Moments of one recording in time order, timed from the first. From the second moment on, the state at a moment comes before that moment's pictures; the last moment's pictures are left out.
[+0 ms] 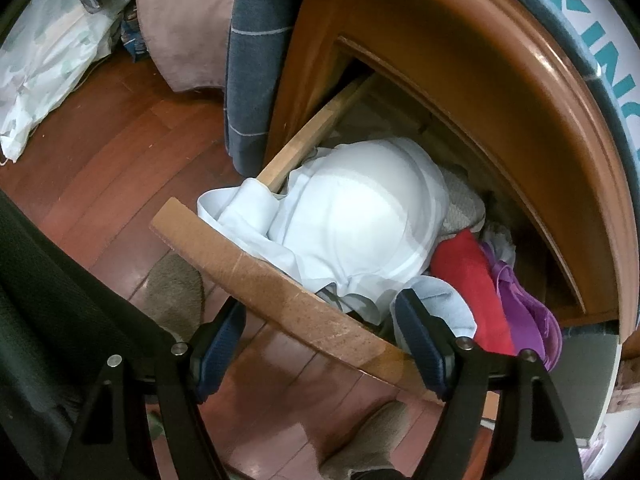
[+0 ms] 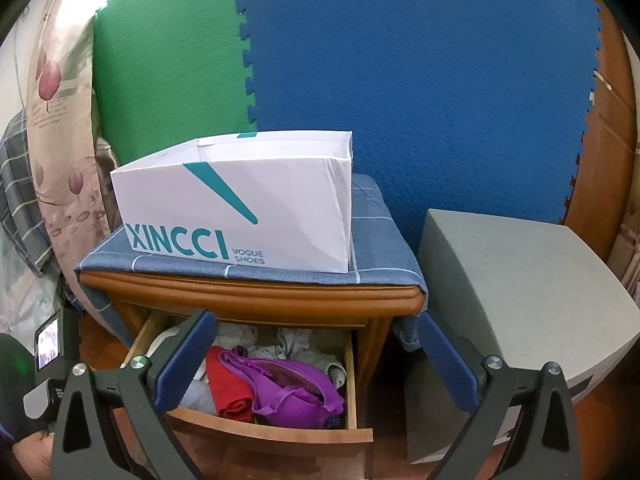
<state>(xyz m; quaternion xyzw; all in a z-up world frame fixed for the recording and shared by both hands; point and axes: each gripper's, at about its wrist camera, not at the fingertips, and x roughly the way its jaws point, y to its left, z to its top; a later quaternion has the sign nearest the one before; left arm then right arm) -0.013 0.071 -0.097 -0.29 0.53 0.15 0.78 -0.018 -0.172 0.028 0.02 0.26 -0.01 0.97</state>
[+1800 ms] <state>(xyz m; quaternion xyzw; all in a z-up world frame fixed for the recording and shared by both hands) 0.059 0.000 -0.074 0.02 0.66 -0.09 0.75 -0.041 -0.231 0.039 0.12 0.24 -0.06 0.96</state>
